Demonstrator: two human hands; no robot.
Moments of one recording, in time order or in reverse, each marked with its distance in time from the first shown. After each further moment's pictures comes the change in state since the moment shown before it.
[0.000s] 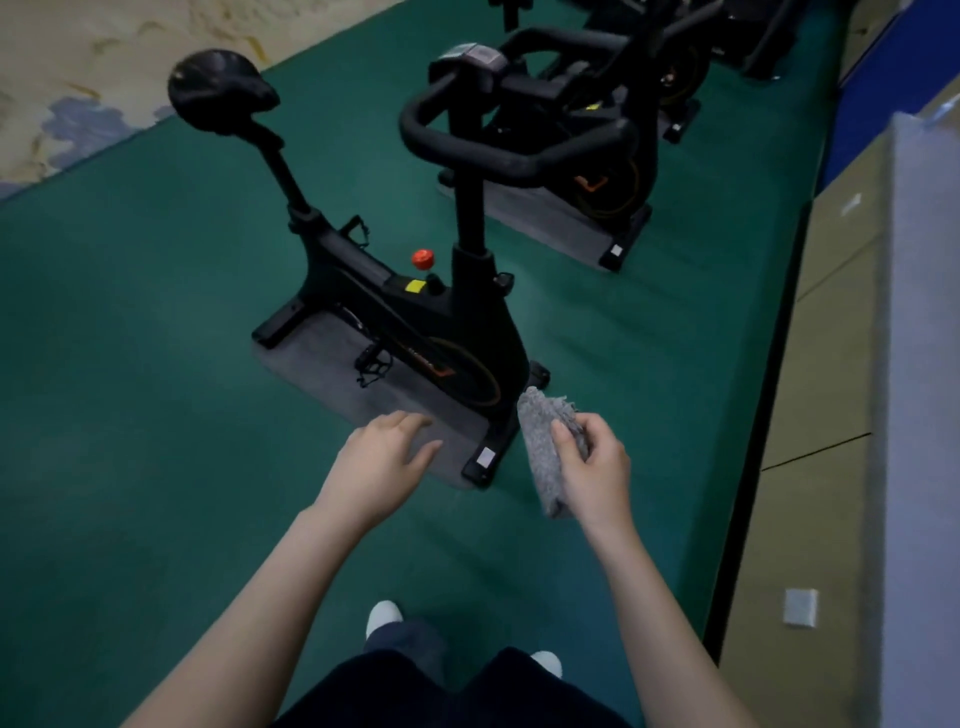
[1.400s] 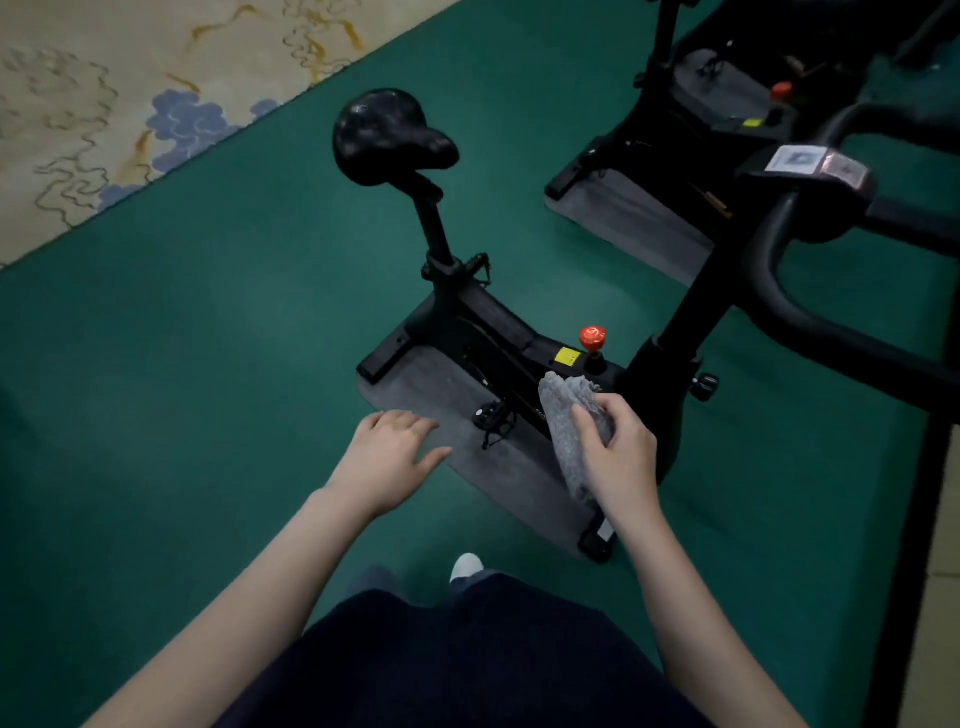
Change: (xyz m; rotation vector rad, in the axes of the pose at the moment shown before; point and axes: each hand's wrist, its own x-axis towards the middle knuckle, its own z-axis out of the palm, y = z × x) left_hand 0.192 -0.316 -0.171 0.271 -0.178 -0.051; right_hand 0.156 -0.171 0.331 -0.128 -0.121 -0.063
